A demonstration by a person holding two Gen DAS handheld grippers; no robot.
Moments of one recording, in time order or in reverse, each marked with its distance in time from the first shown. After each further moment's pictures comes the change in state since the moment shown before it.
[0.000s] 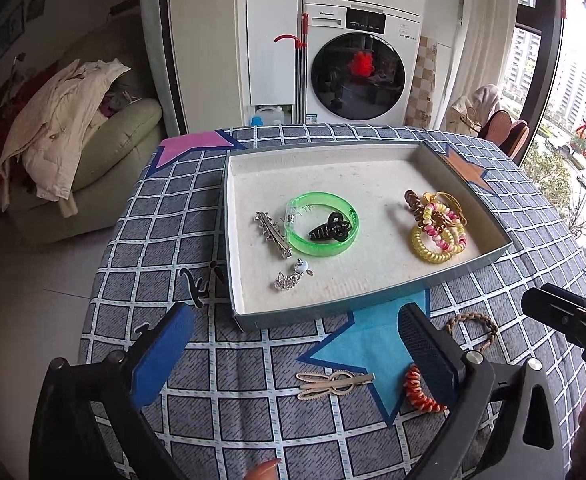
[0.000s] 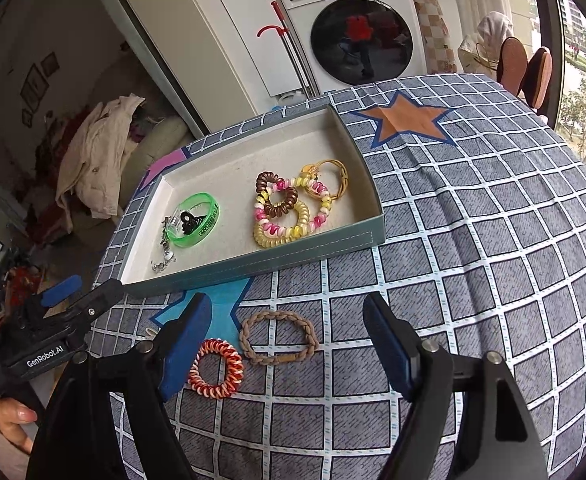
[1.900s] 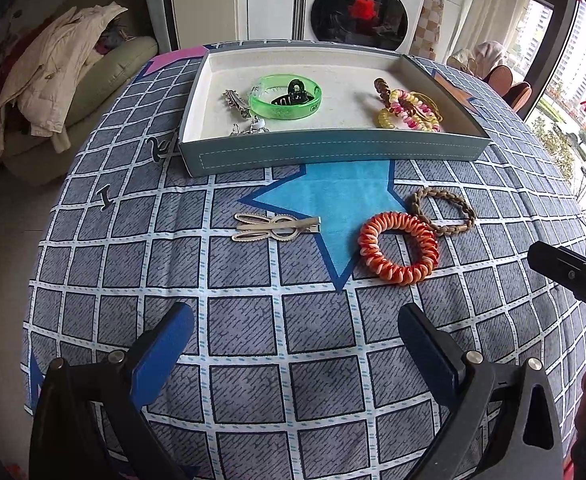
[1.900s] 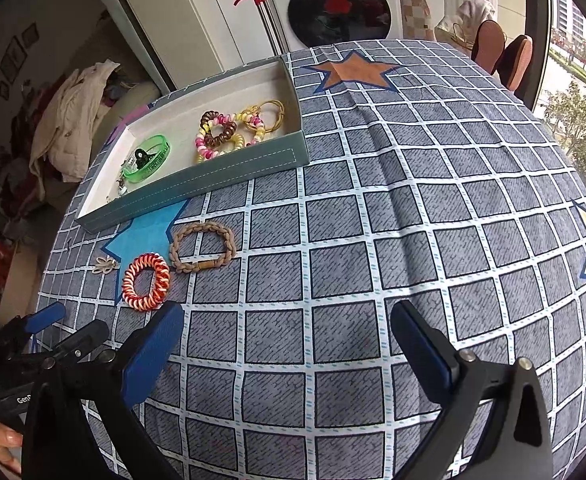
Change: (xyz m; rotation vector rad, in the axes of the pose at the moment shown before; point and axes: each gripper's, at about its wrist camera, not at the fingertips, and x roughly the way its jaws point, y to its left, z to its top) left arm 0.001 -0.037 -0.075 -0.047 0.204 -0.008; right arm -0.015 -0.039 -0.040 -0.031 0.113 -0.114
